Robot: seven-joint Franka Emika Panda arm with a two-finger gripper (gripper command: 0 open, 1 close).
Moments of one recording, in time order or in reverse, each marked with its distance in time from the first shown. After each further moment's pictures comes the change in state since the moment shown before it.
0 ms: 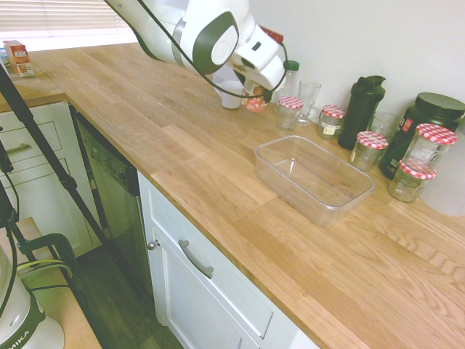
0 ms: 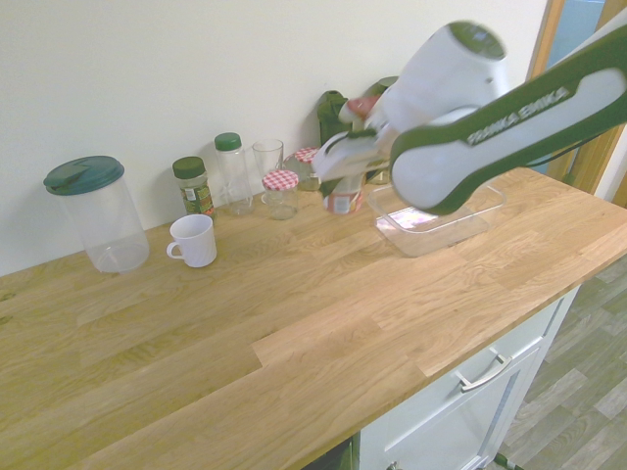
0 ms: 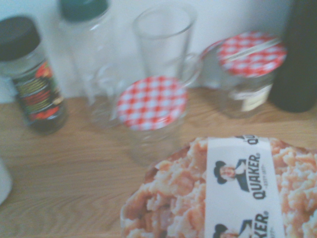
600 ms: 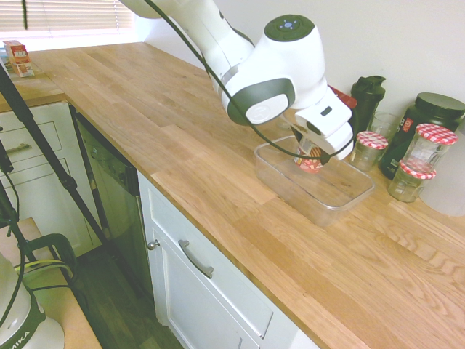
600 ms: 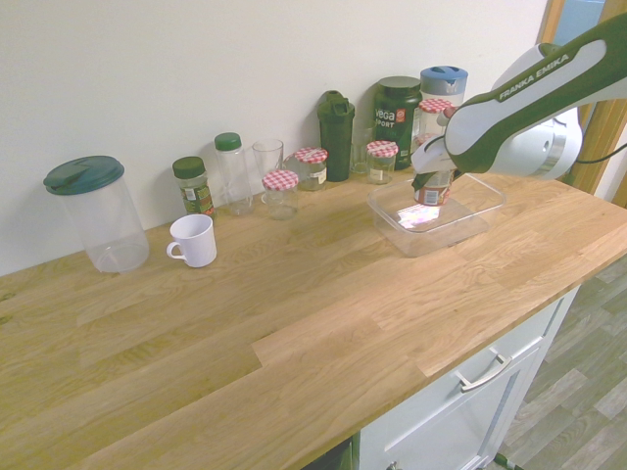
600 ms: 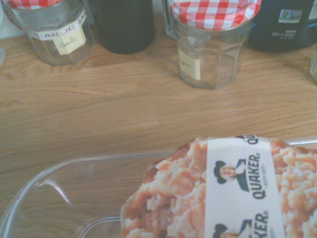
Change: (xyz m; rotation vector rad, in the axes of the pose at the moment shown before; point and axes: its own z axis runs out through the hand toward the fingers) arm 0.077 0.126 0.081 -0.164 -0.013 0.073
